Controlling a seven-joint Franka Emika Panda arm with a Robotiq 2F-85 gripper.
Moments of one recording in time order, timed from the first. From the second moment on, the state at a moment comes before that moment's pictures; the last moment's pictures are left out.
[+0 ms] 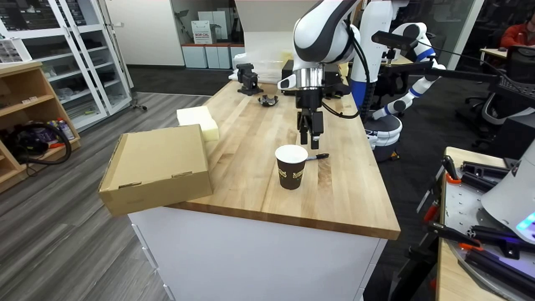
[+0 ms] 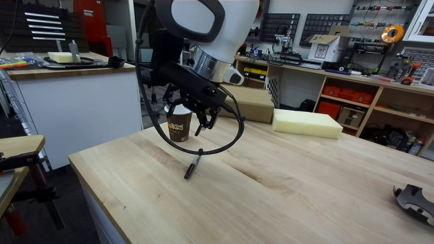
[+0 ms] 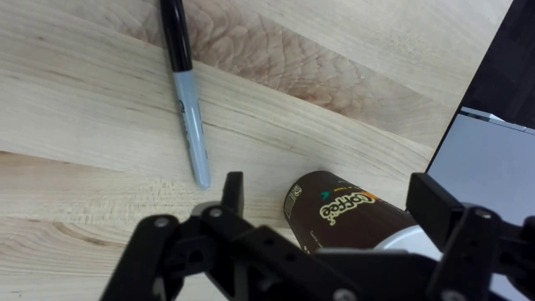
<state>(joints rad) 0.00 0.37 0.04 -2.13 0.37 2.25 -1.01</state>
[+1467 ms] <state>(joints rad) 0.01 0.43 0.06 -2.10 -0.06 2.29 -0.58</state>
